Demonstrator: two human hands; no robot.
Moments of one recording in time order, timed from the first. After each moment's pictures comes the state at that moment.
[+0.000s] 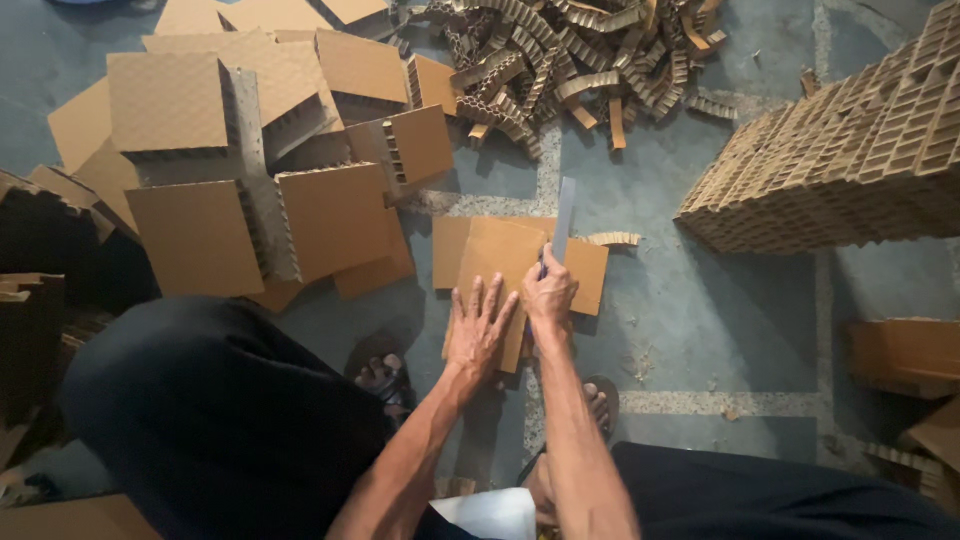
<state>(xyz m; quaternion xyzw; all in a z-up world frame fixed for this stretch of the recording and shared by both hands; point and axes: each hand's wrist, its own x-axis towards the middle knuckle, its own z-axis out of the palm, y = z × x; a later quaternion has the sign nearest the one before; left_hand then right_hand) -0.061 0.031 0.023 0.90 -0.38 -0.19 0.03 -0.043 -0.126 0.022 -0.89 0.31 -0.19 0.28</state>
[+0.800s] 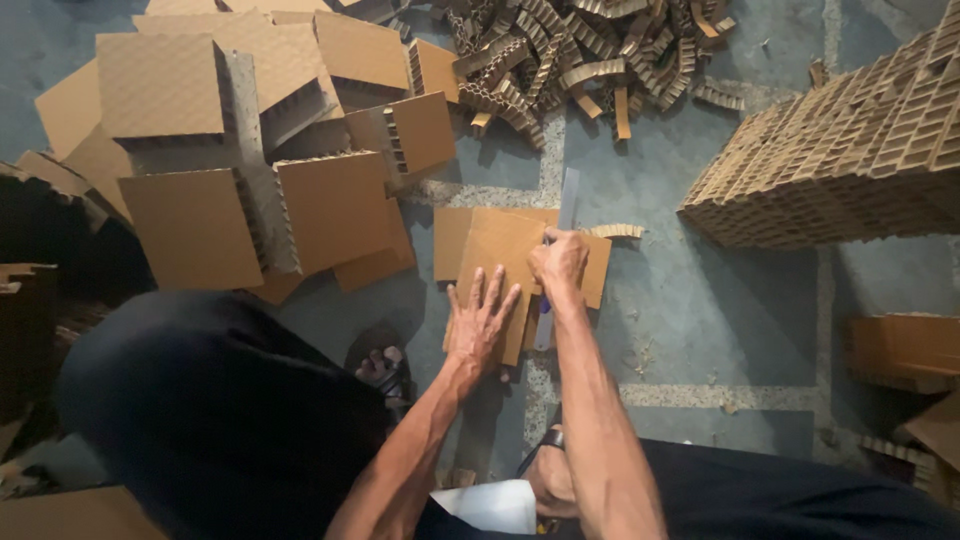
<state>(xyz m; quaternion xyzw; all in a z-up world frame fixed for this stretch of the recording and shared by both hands) -0.051 0.034 0.062 0.90 -0.37 -0.23 0.05 -0.007 -0.140 0.065 -0.82 0.41 -0.02 0.41</state>
